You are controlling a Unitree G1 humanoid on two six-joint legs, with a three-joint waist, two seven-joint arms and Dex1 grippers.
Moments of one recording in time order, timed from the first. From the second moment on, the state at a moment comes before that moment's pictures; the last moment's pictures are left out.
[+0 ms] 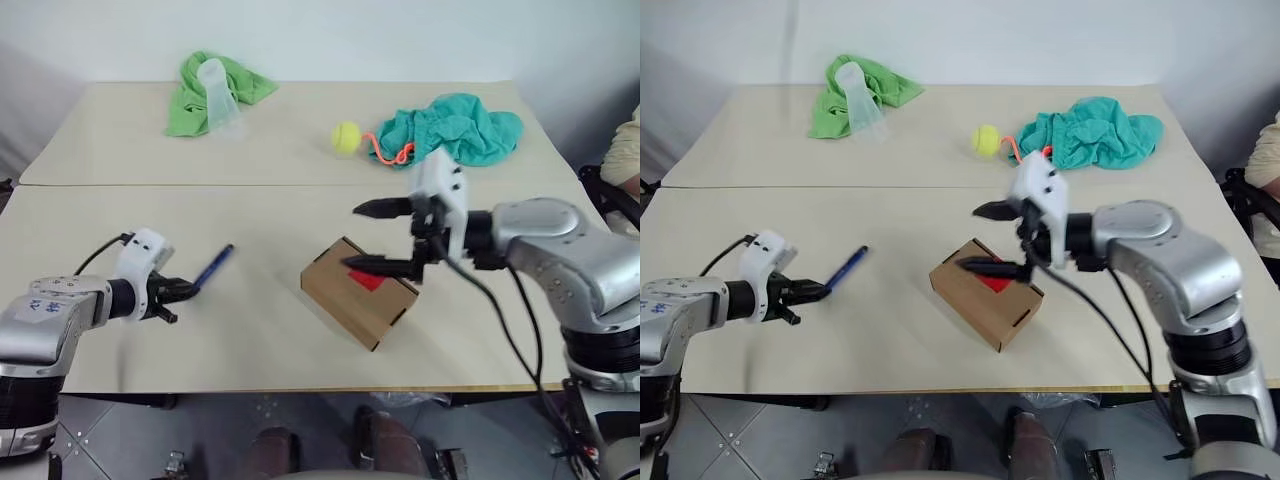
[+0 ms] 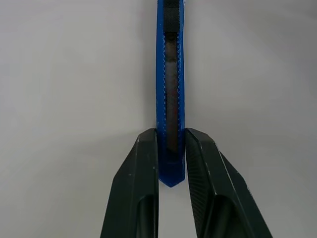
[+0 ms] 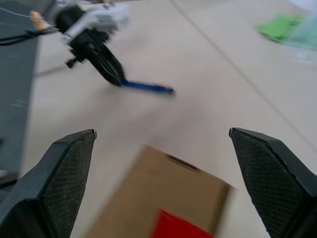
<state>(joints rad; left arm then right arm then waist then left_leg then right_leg) -0.26 0.93 0.15 -0.21 -0.40 1.03 -0.82 -0.74 -0.65 0.15 -0.44 0.61 0.90 0.88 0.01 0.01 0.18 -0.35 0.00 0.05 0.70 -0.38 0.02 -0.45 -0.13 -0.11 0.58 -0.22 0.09</state>
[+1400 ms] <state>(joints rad) -0.14 1.07 -0.02 -0.22 -0.19 0.38 -1.20 -0.79 -0.29 0.74 -0.12 0.01 0.58 0.89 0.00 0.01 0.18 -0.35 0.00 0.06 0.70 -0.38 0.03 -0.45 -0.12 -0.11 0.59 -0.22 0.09</state>
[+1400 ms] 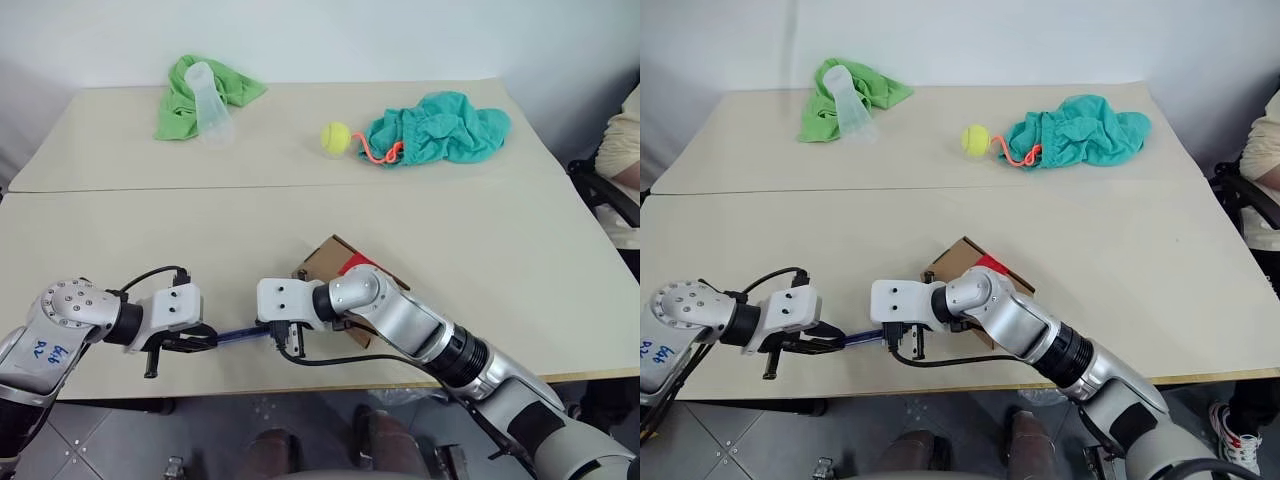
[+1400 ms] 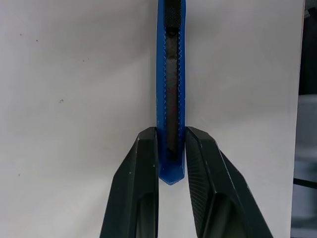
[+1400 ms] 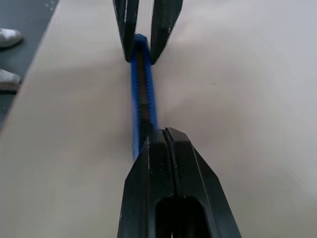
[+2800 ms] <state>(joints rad) -0.08 1.09 0.02 -0.23 -0.19 0.36 -1.20 -0.78 -0.28 0.78 -0.15 -0.17 0.53 0.98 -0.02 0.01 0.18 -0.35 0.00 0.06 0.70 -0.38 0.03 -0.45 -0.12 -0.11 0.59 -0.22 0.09</state>
